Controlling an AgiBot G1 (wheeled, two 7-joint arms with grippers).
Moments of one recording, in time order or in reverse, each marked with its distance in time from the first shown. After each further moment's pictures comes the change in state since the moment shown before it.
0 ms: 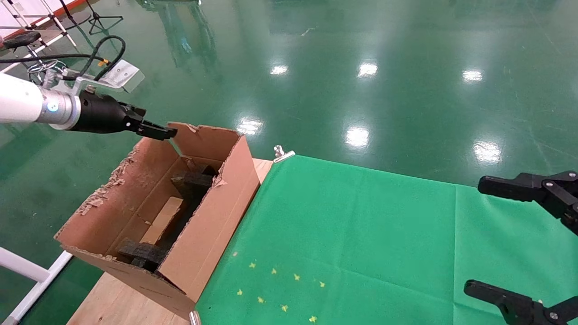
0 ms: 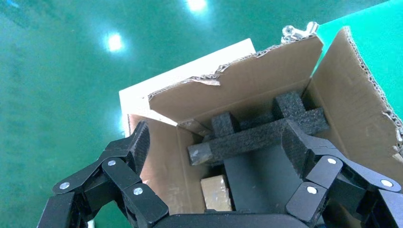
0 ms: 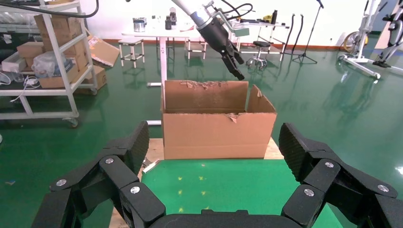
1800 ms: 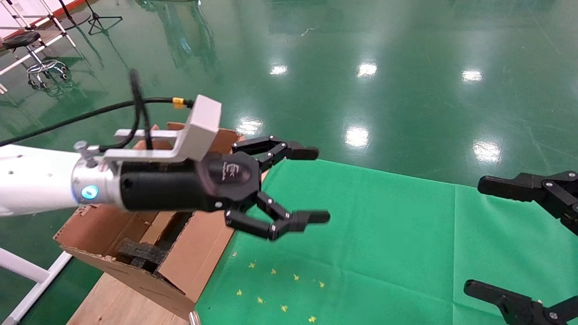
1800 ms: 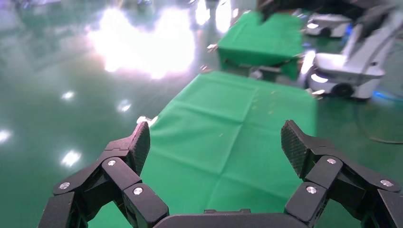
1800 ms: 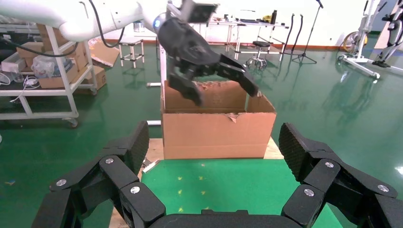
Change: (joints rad) left arm 0.741 -0.069 -0.770 -0.752 -0.633 0.422 0.291; right arm 0.000 0.000 -0.001 0.000 0.001 0.000 0.000
